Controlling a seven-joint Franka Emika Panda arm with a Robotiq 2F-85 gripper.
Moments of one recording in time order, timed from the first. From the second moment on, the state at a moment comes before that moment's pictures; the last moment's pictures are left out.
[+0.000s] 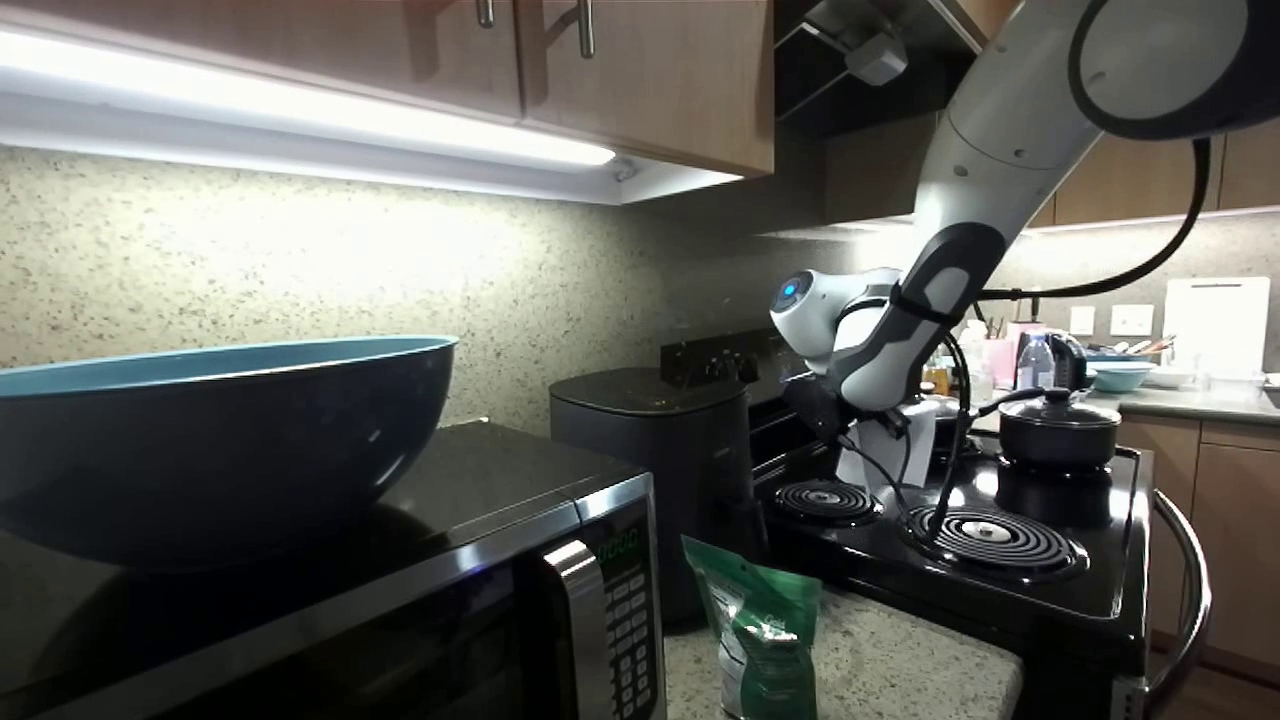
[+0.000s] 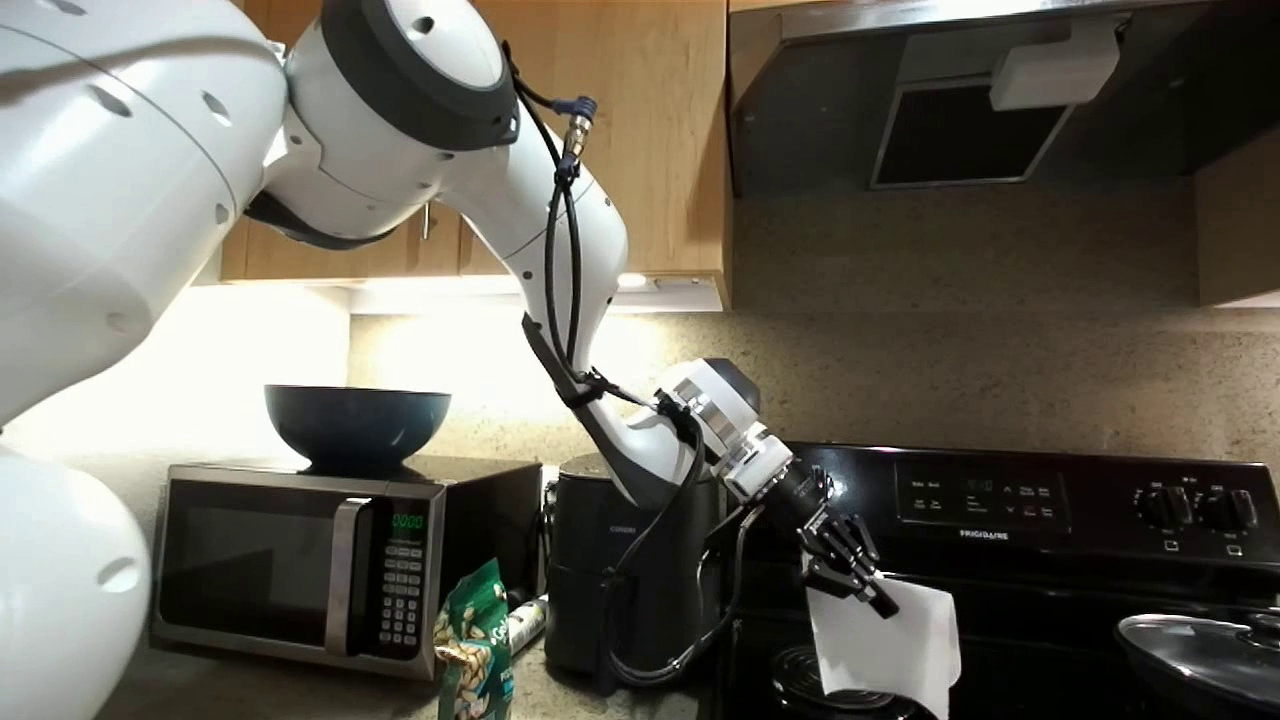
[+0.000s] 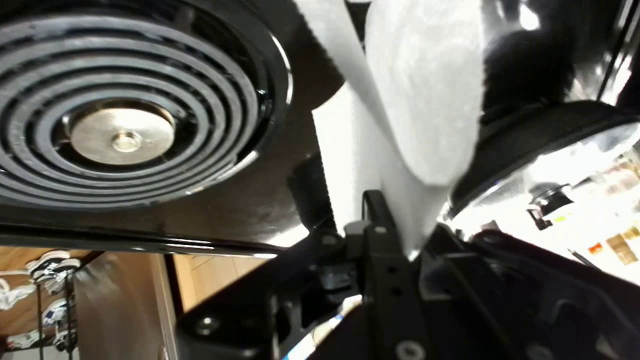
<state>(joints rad) 0.24 0.49 -0.60 -1.86 -0.78 2.35 2.37</state>
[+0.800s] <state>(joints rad) -0.10 0.48 -0.28 -1.98 -0.47 2.45 1.95</state>
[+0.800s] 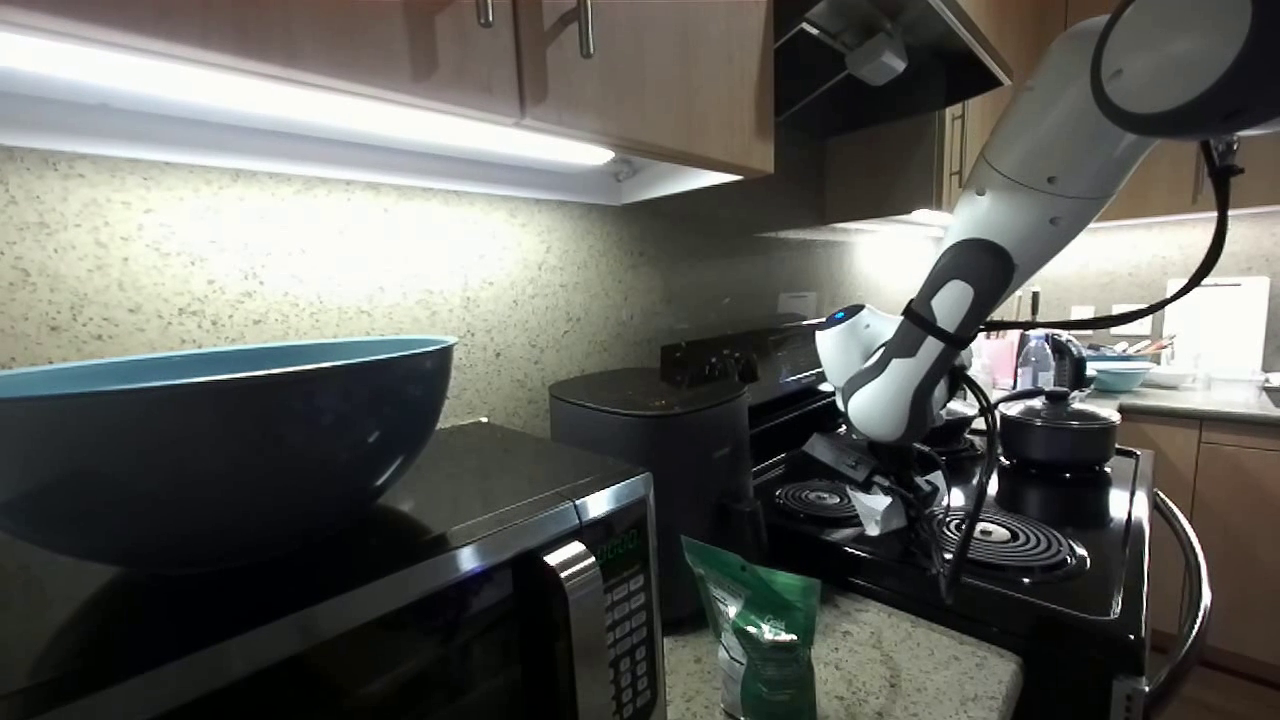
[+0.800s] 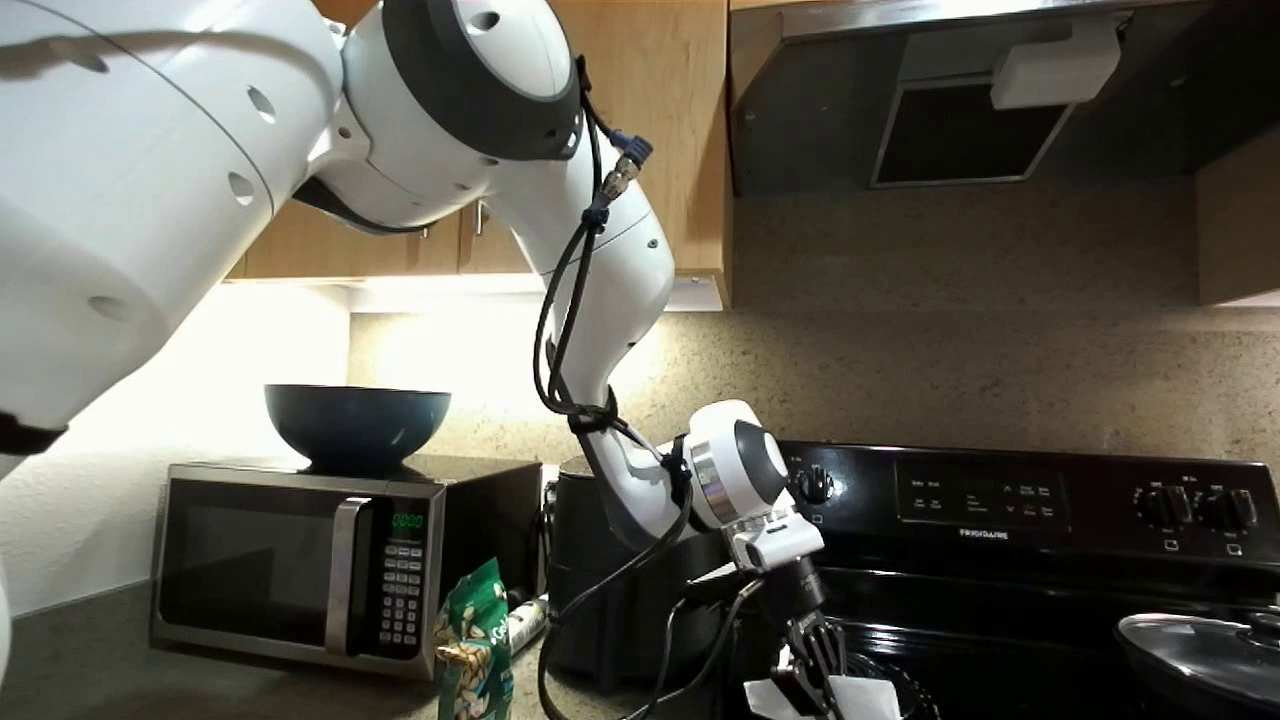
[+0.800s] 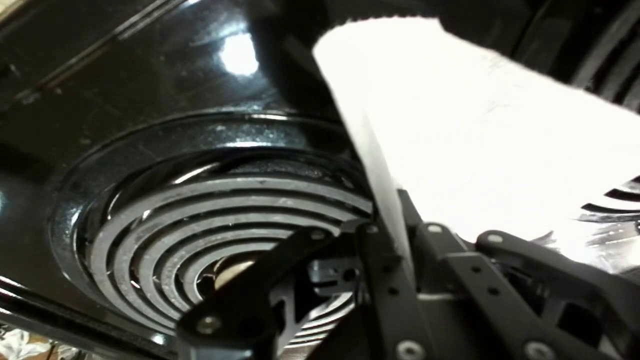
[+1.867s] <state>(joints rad) 0.00 0.66 -0.37 -1.74 -0.87 2.24 2.28</state>
